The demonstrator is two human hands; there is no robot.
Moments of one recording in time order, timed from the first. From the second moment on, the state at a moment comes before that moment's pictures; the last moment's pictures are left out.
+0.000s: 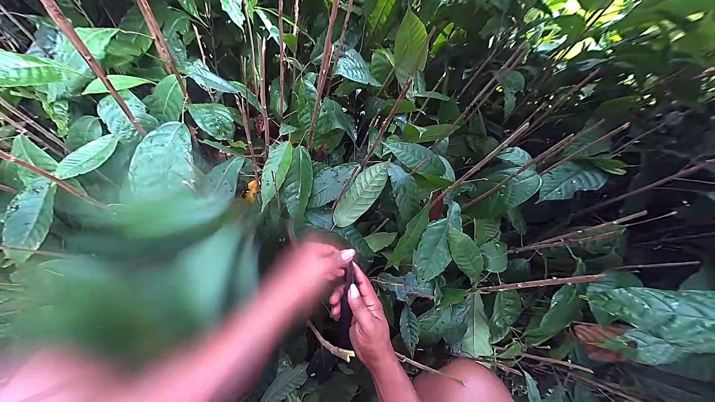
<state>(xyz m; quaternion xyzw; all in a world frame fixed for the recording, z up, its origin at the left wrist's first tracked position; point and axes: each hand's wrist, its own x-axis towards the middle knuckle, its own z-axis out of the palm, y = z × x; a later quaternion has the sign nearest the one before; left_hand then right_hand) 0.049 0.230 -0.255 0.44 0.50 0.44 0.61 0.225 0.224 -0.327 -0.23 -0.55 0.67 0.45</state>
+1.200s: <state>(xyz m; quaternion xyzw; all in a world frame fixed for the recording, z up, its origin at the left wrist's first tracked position) 0.045 0.241 -0.266 0.41 0.52 0.42 0.61 0.228 0.234 -0.349 -0.25 -0.56 0.67 0.42</state>
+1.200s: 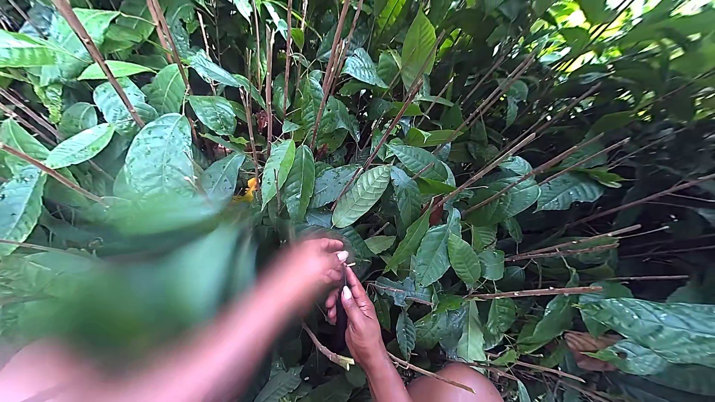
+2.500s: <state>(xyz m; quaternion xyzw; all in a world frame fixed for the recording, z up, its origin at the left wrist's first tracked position) 0.093 0.316 -0.130 0.53 0.46 0.52 0.48 0.243 0.328 -0.211 -0.14 -0.63 0.56 0.53</state>
